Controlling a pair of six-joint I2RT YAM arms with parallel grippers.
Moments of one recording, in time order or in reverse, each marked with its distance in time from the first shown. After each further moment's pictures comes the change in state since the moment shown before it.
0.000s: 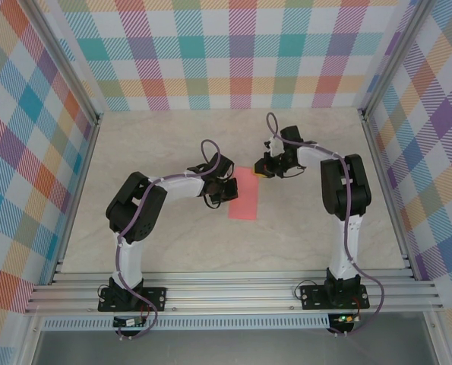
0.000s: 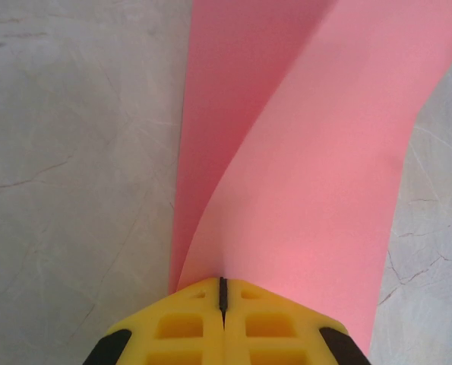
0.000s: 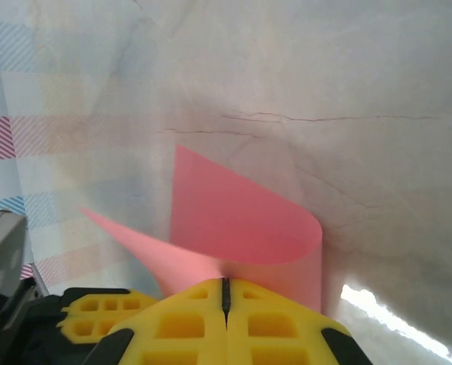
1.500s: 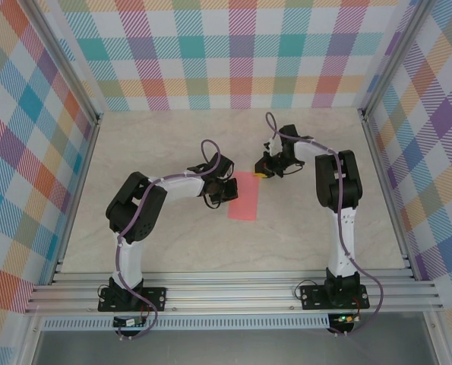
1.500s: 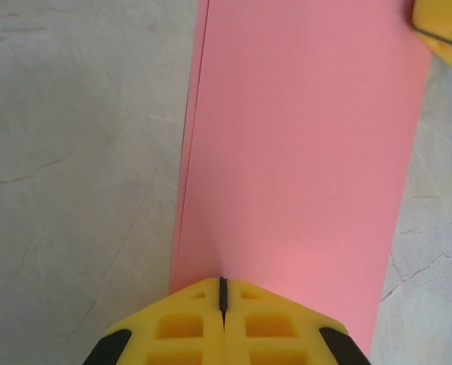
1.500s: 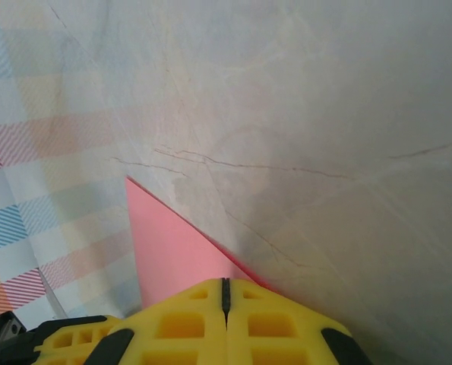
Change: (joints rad) left arm 0.000 0.000 0.002 -0.008 0.004 0.003; right arm -0.021 0.136 0.190 -0.172 -0.006 -0.003
